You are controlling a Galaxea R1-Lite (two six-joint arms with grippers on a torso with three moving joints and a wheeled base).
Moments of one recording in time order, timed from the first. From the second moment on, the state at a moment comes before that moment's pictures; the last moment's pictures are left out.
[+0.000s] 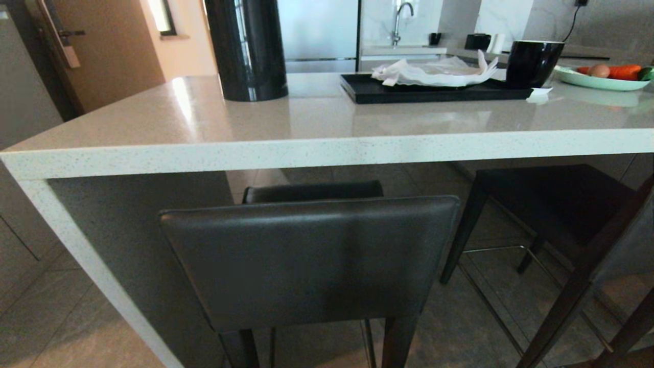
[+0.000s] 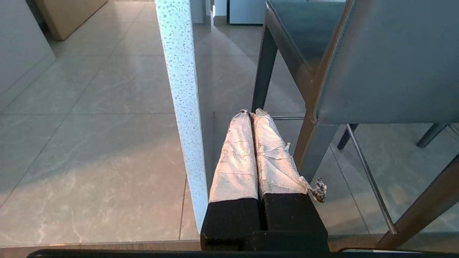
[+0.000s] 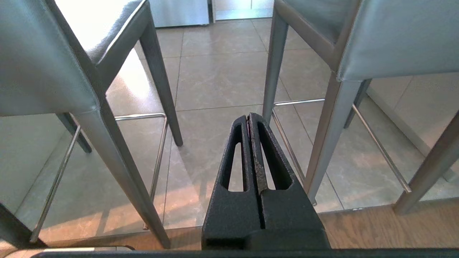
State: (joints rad) left arm 0.00 0.01 0.00 -0.01 0.00 -0.02; right arm 0.00 0.00 0.00 0.00 0.00 -0.01
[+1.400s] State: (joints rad) left arm -0.08 0.97 -0.09 -0.66 -0.17 -0.03; right arm 0.10 0.85 -0.19 -0.46 0.19 -0.06
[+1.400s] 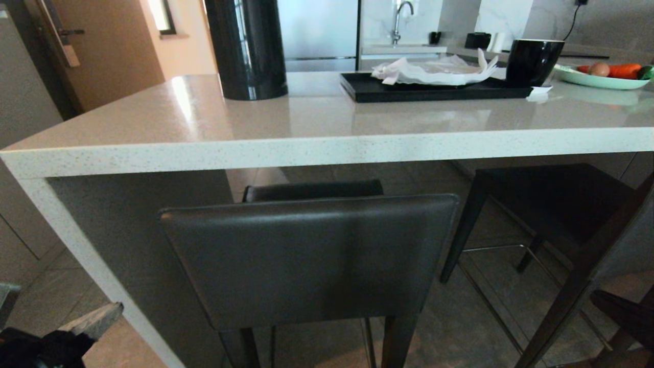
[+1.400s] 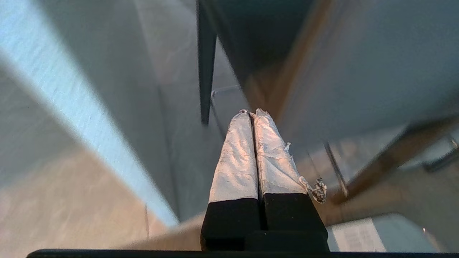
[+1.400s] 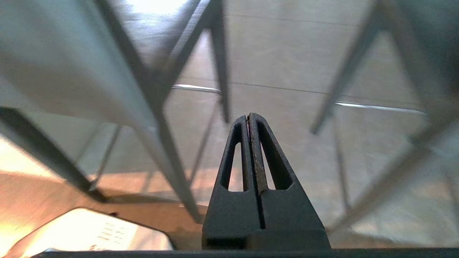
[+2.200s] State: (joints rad) left arm 0.02 1.27 -0.05 -1.04 -0.32 -0.11; right arm 0.19 1.06 -0.22 -0.61 0.21 0.02
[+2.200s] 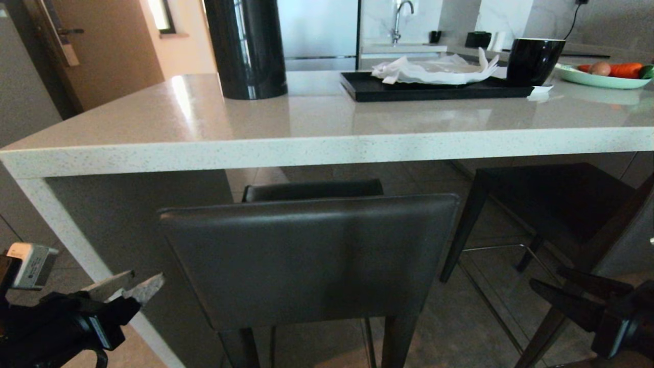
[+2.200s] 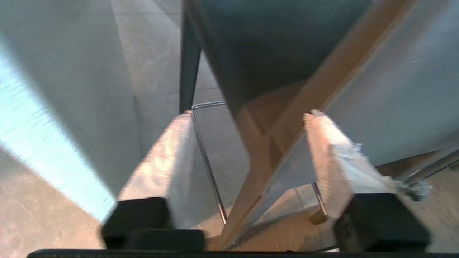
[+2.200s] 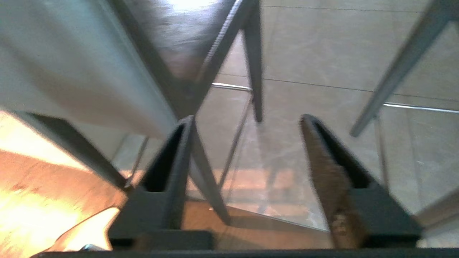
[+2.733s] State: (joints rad) left arm 0.70 1.29 -0.06 -1.05 -1.33 -0.10; right arm 0.09 1.09 -0.20 -0.62 0.75 0.01
